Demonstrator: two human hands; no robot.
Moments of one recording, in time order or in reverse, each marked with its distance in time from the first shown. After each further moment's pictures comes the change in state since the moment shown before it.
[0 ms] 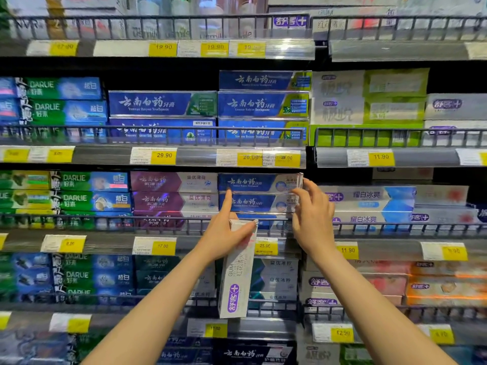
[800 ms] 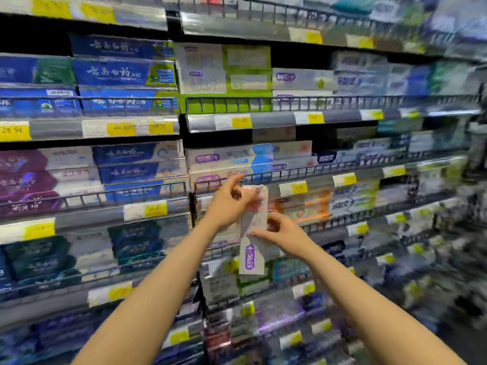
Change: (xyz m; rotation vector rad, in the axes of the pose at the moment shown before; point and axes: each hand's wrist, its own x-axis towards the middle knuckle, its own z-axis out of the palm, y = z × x) left_hand -0.039 0.140 0.184 -0.236 -0.176 0.178; right_hand -0.134 0.101 -0.171 0.586 -0.530 0.510
